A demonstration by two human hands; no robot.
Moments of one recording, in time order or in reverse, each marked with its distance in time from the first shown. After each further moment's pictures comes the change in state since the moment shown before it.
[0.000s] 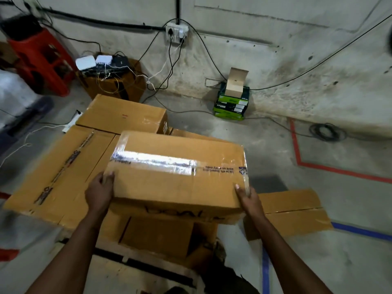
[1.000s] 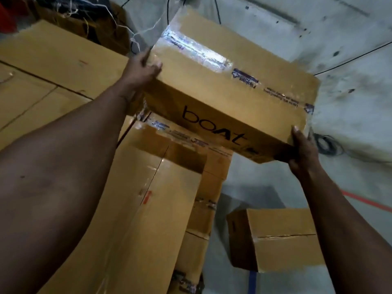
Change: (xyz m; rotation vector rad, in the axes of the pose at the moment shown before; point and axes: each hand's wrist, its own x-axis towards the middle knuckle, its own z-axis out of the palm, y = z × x) left_hand 0.293 0.088 0.296 -0.542 -0.411 0.383; right_hand 0.304 -0.025 -0.022 0.416 0.210 -0.188
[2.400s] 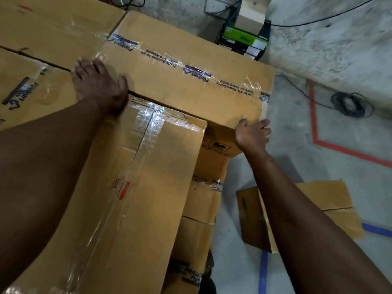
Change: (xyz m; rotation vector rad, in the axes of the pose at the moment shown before) left_hand -0.028 -0.154 0.037 1.367 0.138 -0.252; right_hand 0.029 0.157 0.109 -0.943 0.136 0.156
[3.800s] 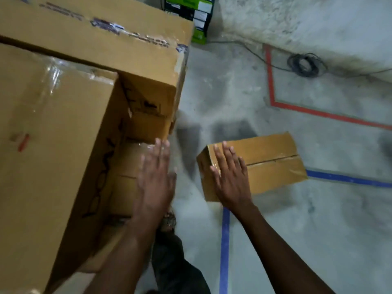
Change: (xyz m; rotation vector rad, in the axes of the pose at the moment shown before) left_hand -0.447 0.206 0.042 -0.420 -0.219 0.430; right_hand -0.077 0.346 -0.110 -0.502 0.021 -0.740
